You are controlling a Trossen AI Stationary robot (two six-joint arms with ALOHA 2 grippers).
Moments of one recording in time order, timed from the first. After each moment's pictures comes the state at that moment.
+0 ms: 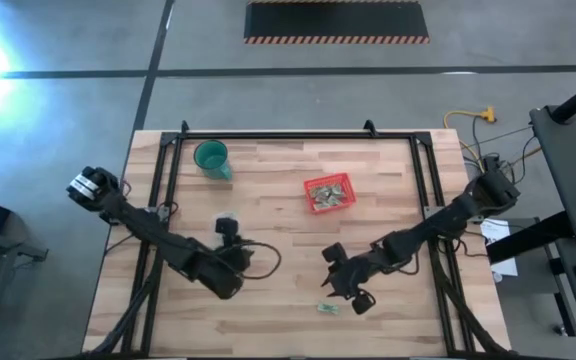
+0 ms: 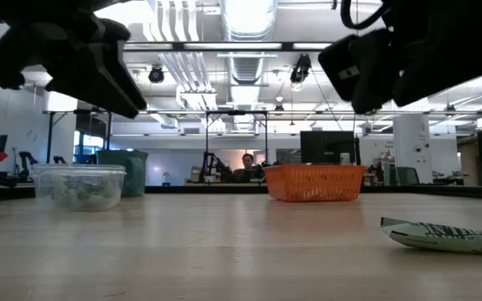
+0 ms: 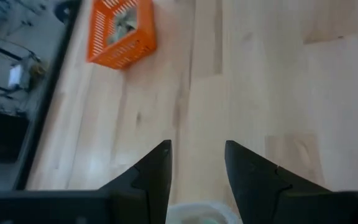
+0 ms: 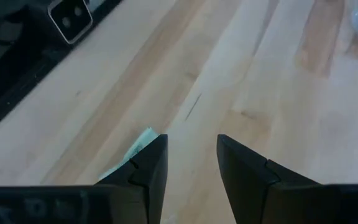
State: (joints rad) left arm -0.58 1.46 0.89 -0.51 -0.77 -0.30; right arm 0.47 1.60 0.82 0.04 0.00 -0.01
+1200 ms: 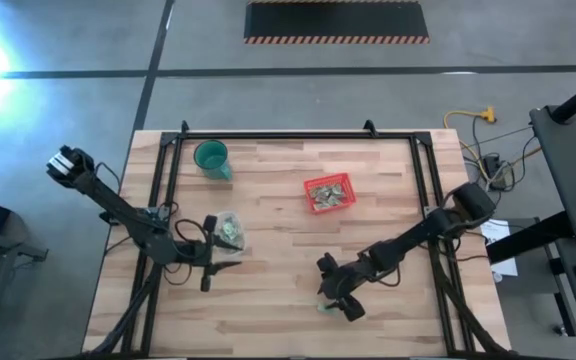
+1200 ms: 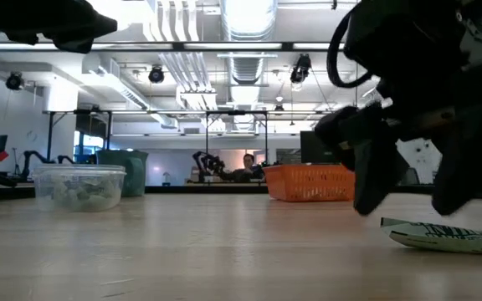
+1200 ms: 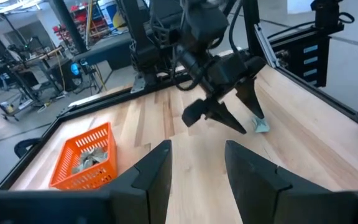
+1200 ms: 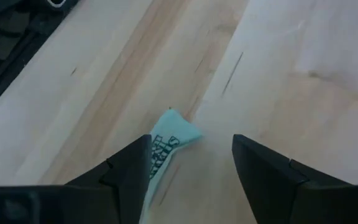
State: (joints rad) left arm -0.67 0.98 0.34 0.47 -0.63 0.15; right arm 0.47 1.82 0.83 0.20 -0.10 0.12
